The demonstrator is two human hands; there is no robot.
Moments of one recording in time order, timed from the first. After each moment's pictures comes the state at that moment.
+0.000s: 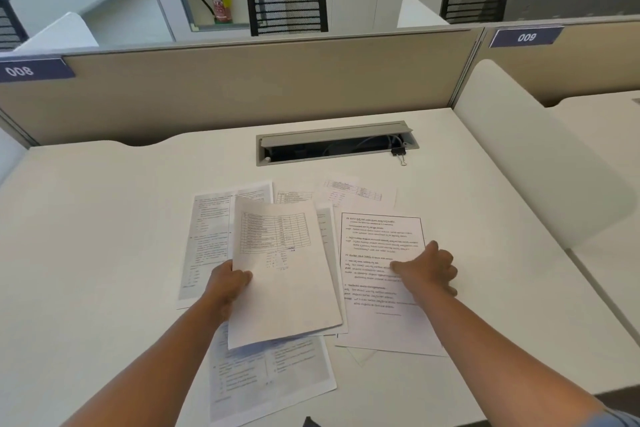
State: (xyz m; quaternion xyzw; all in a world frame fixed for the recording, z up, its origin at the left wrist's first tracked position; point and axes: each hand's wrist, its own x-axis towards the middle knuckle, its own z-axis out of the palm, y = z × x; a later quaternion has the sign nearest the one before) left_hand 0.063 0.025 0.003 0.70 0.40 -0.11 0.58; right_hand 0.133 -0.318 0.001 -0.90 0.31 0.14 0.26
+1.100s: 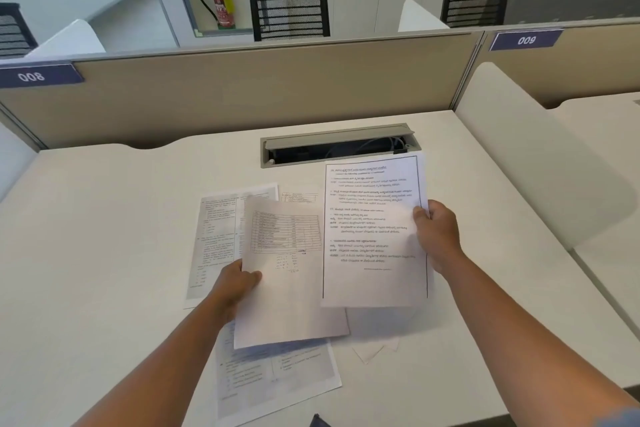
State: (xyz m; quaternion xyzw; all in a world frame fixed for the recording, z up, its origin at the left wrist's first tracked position) left_hand 0.058 0.024 0.010 0.70 0.36 -0.14 0.59; right_hand 0.171 -0.331 0.047 -0.83 0.15 -0.01 0.54
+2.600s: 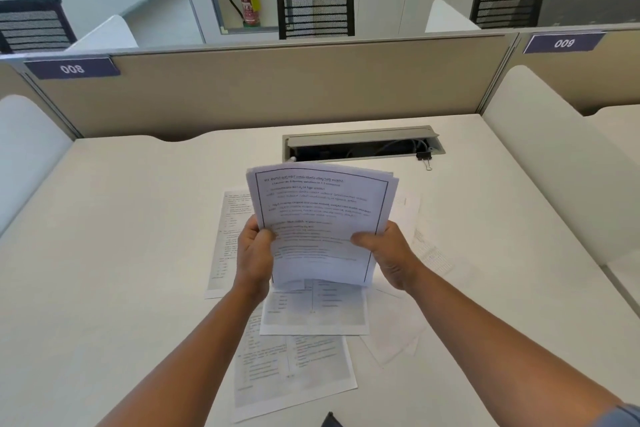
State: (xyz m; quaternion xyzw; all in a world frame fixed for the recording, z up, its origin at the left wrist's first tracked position) left_hand 0.056 -0.010 0.078 0.66 0.21 0.13 0.71; right_hand 0.124 -0.223 0.070 -0.65 -0.02 0.21 0.73
